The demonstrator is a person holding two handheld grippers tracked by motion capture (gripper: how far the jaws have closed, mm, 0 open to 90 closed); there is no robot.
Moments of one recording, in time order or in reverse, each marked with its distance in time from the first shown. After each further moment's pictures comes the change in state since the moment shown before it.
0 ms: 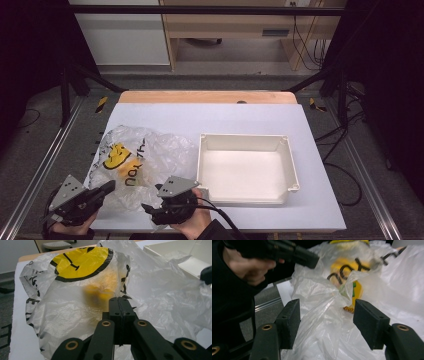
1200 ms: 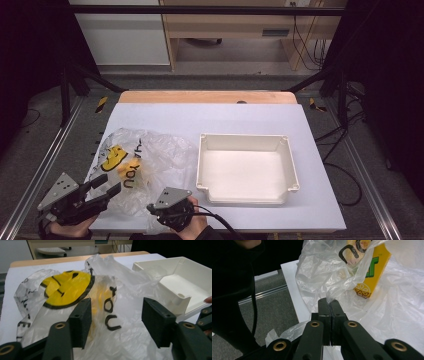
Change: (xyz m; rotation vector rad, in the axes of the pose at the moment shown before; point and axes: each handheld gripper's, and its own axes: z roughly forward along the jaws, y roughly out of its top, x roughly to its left) left arm -0.007 0.015 -0.008 -0.073 -0.064 -0.064; right arm 0.005 -0.030 0.021 0.066 0.051 -0.050
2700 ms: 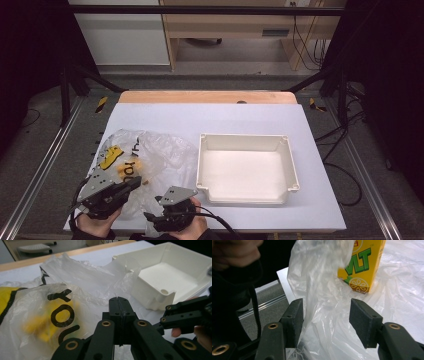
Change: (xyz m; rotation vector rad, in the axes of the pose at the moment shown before) left arm -0.039 0.015 0.034 0.070 -0.062 0.097; right arm -0.006 -0.013 0.007 -0.048 -0.009 0.115
